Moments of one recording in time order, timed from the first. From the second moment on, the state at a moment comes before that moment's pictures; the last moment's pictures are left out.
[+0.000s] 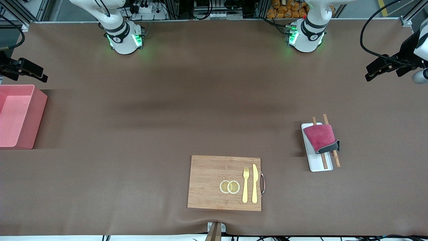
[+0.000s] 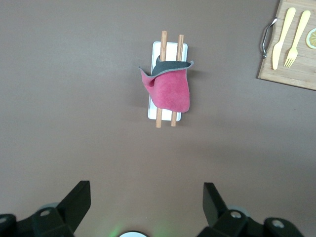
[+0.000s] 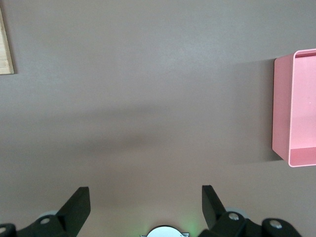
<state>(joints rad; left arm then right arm) 0.02 -0.05 -0.10 -1.55 0.01 1.48 -0.22 -0.08 -0.02 0.02 -1.53 0.02 1.41 0.03</state>
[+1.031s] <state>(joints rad) 0.02 0.08 -0.10 -1.64 0.01 1.62 -0.22 -0.08 -0.02 0.02 -1.53 0.02 1.41 0.03</state>
